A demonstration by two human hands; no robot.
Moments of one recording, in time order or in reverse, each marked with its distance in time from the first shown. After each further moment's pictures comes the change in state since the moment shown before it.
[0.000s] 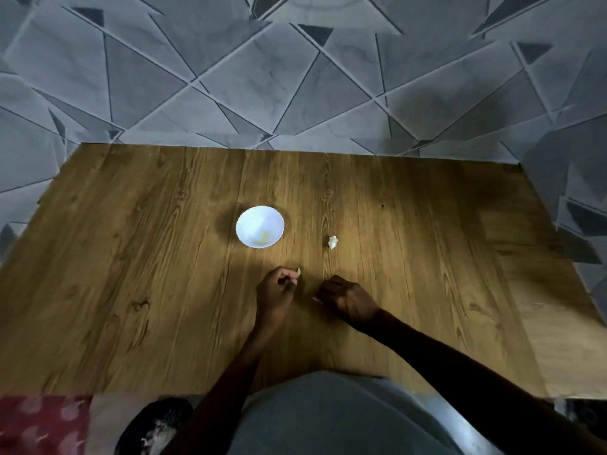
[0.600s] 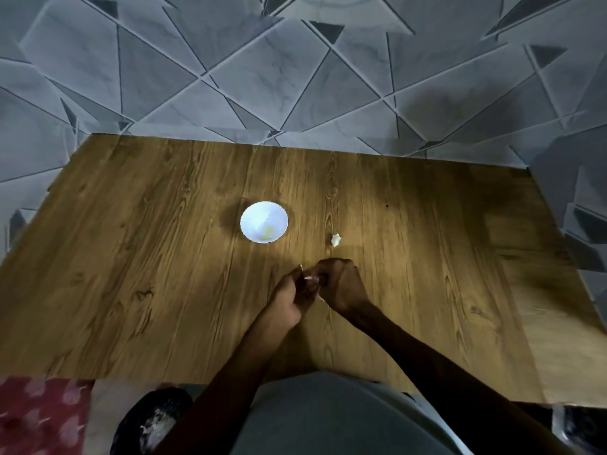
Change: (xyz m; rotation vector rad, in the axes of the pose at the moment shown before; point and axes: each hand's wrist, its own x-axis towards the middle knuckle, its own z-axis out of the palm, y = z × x) left_hand -0.001 0.042 0.016 -1.113 -0.167 -0.936; right_hand 0.050 -0.033 -0.041 0.469 -0.020 0.709
